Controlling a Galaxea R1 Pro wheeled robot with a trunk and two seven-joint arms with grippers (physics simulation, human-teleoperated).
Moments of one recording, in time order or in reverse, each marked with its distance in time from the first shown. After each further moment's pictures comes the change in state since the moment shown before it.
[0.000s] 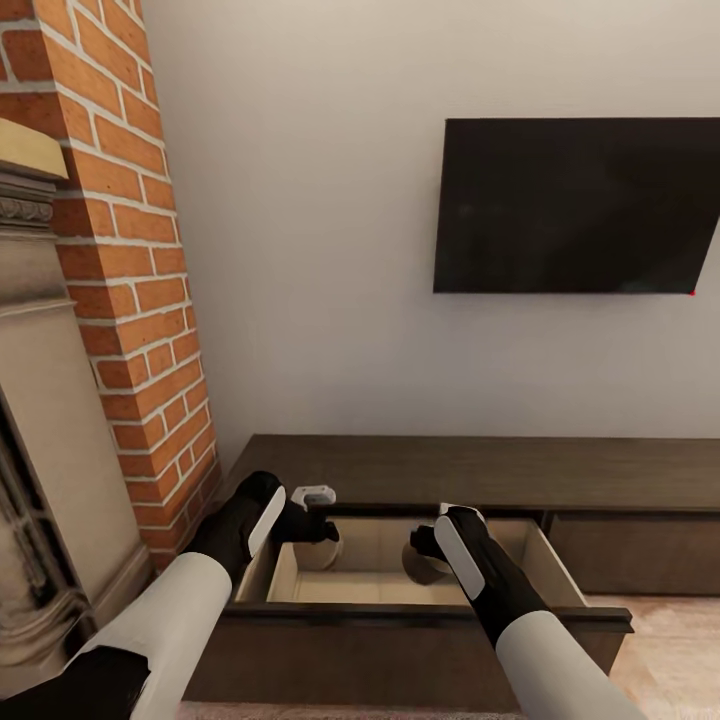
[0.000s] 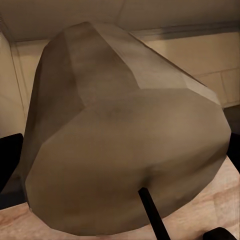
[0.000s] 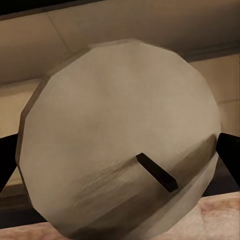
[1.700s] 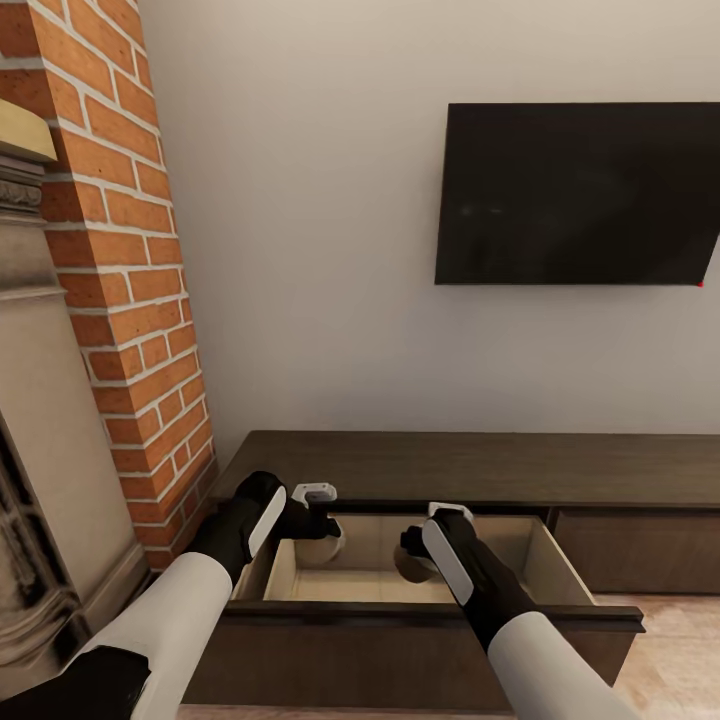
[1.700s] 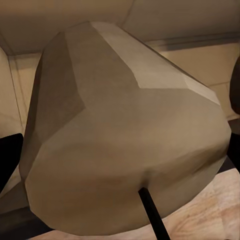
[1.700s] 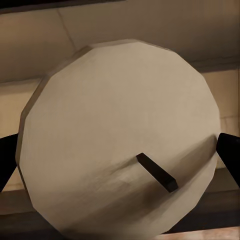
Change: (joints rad) left arm 0.000 -0.002 0.000 0.001 0.002 -0.041 -0.003; right arm 0.000 0.014 0.074 0.000 0.009 -0.017 -0.003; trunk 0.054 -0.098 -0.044
